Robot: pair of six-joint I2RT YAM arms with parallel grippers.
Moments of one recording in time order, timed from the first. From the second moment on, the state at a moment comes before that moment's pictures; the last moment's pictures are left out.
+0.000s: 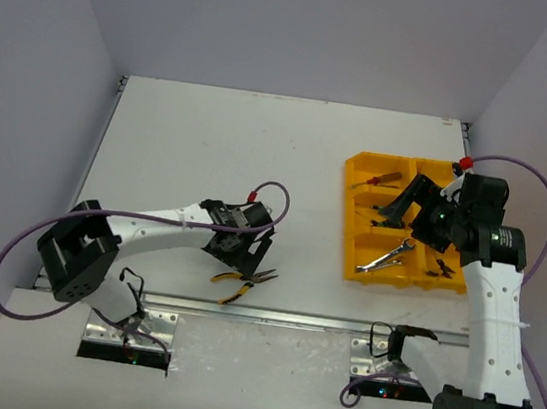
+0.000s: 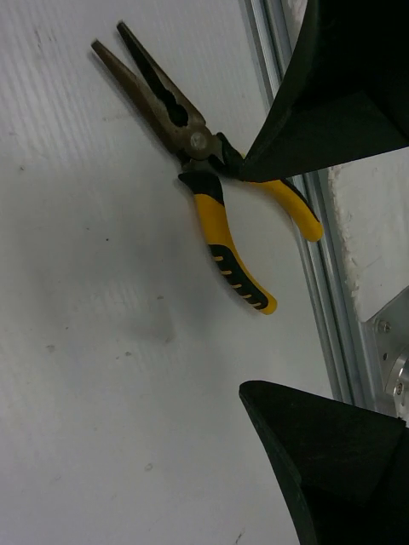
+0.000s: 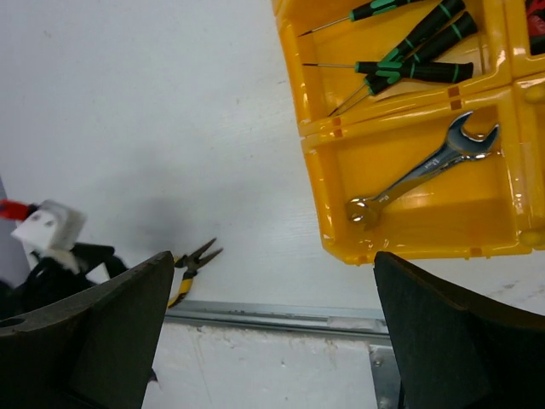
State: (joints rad) left arm -0.87 1.48 0.92 -0.75 -0.22 -0.48; right arm -0.07 0.97 1.10 -0.97 -0.29 0.42
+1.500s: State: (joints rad) left arm -0.90 1.40 0.87 -0.33 0.13 -0.57; right arm 0.04 0.84 0.71 -0.56 -0.86 0.57
